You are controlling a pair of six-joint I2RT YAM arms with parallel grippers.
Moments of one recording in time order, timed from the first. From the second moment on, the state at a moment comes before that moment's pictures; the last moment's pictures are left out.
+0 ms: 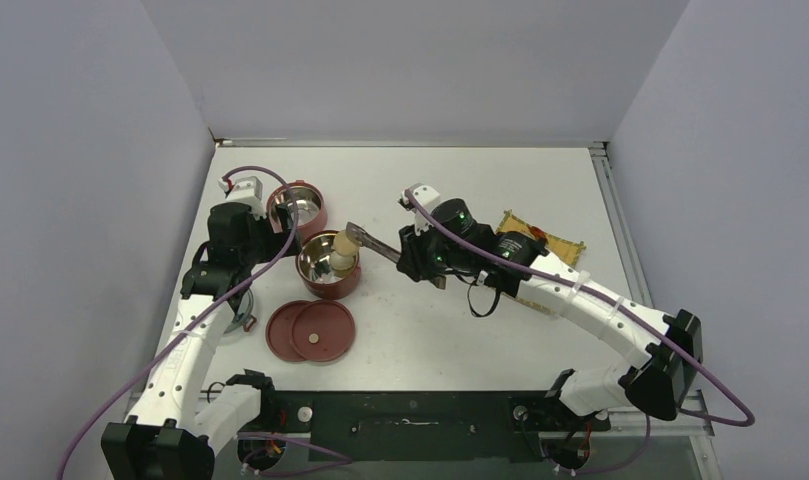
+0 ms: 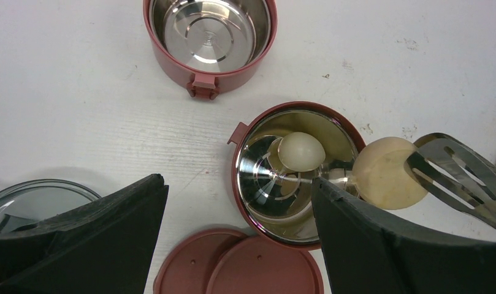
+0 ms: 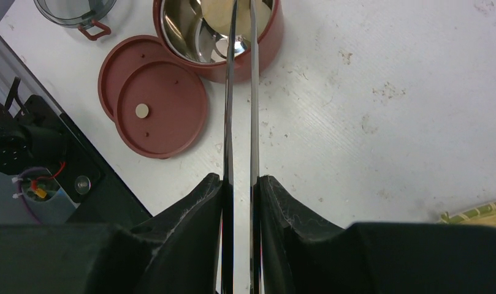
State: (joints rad) left arm -0.10 0.97 0.87 -0.46 -0.03 -0.27; right arm 0.88 1.34 1.24 -0.54 -0.07 0.26
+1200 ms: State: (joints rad) left arm -0.10 0.97 0.86 -0.45 -0.03 -0.27; right arm 0.93 1.60 1.36 -0.45 -0.05 0.18
